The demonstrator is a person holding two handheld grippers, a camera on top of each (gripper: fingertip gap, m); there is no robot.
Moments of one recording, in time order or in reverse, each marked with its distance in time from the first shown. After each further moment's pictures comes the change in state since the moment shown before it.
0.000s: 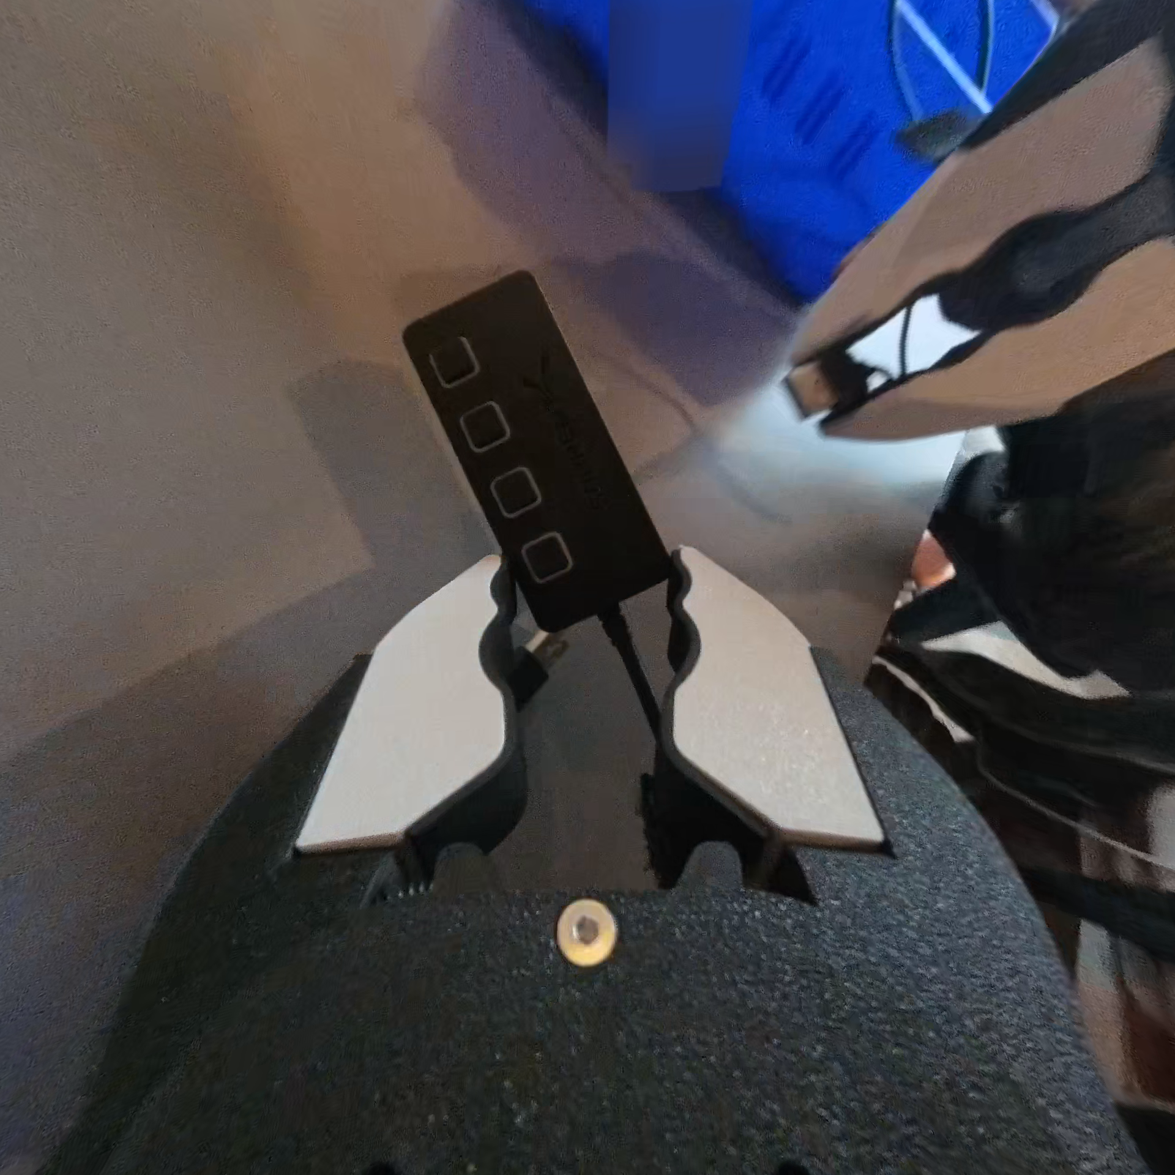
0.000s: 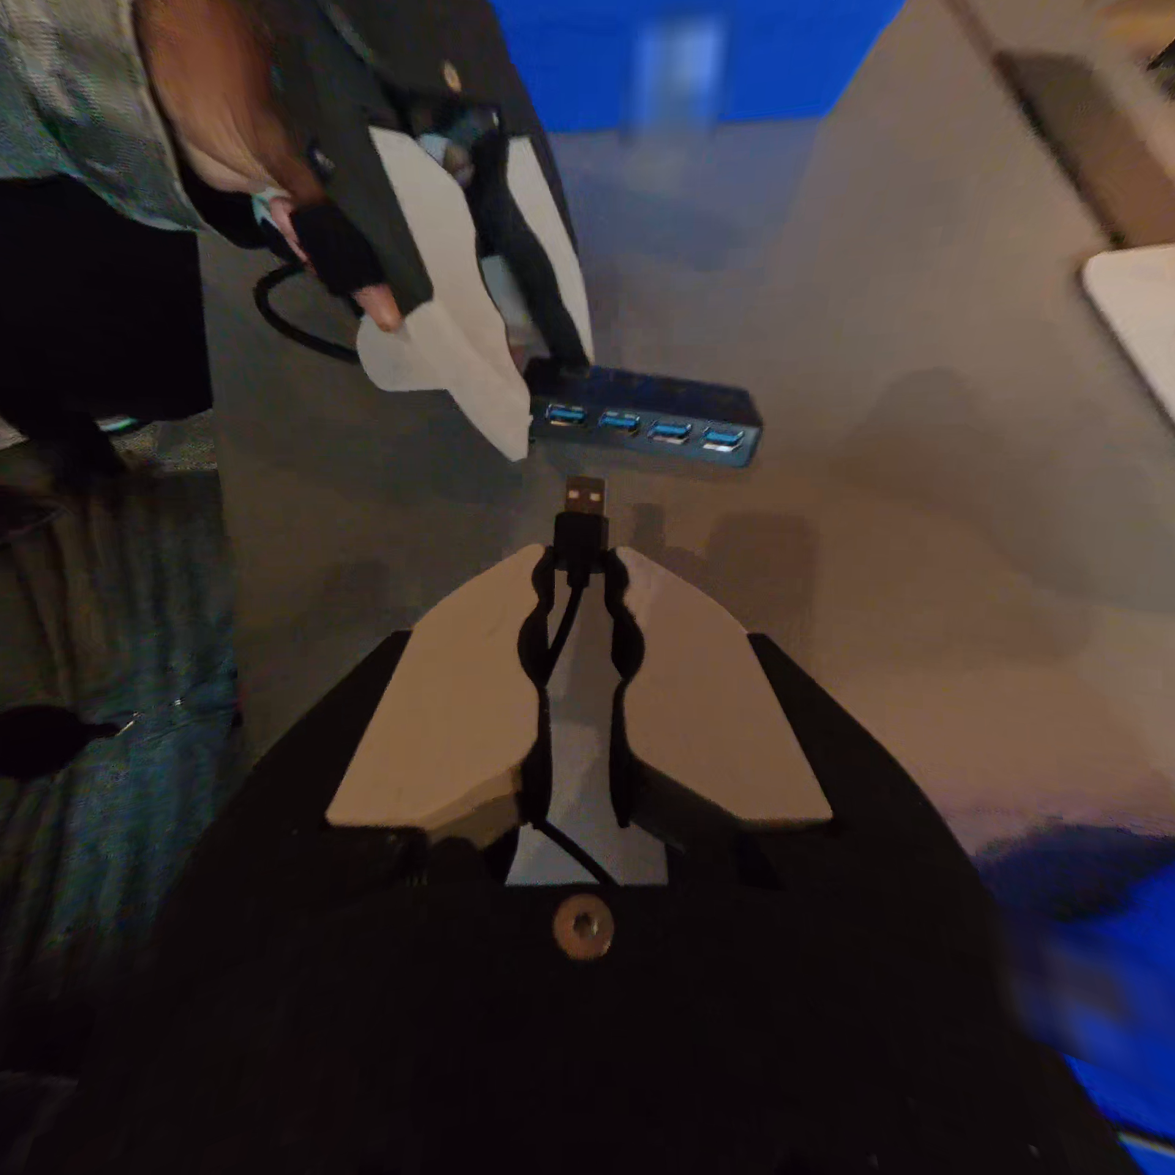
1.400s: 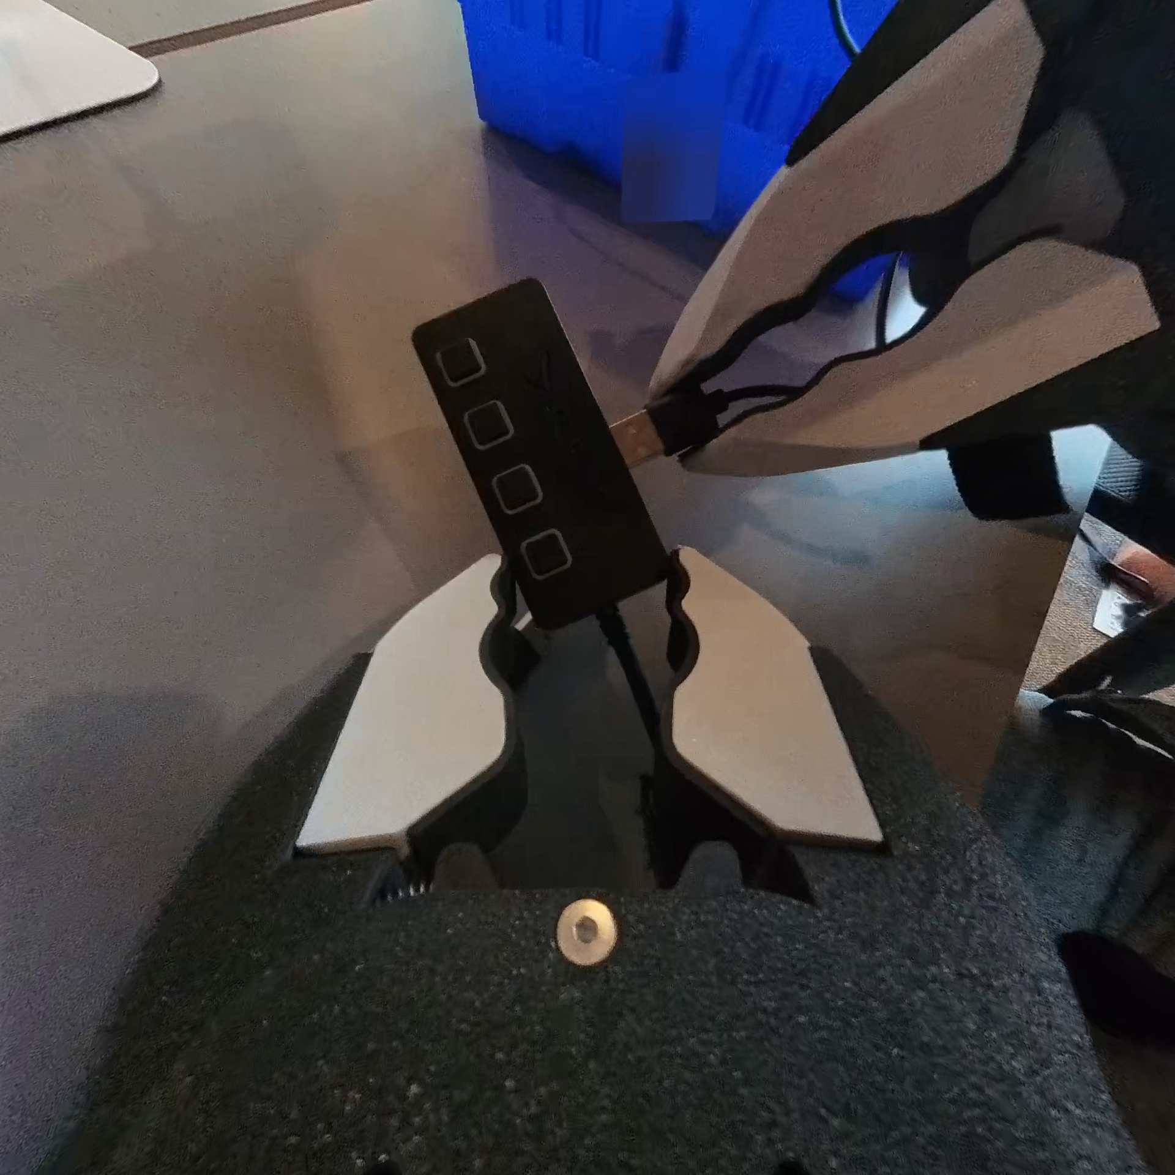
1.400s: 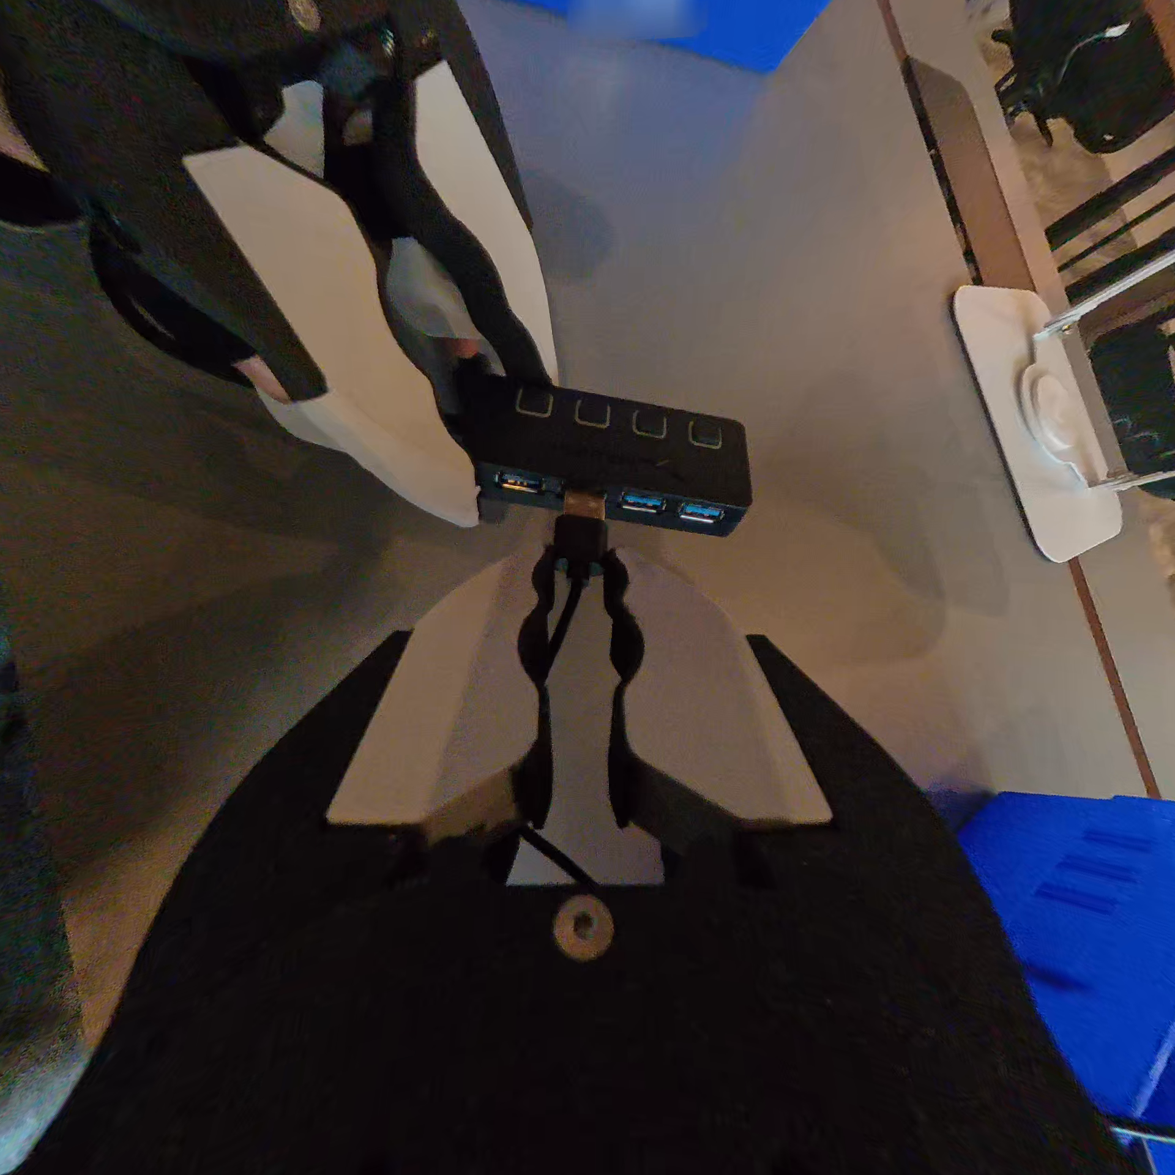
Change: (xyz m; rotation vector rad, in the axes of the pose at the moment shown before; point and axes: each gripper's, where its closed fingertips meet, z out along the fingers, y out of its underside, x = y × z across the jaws) left arm 0.006 -0.003 0.020 0.153 -0.181 0.256; right arm 0.012 0.010 0.024 -0.105 0.206 -0.184
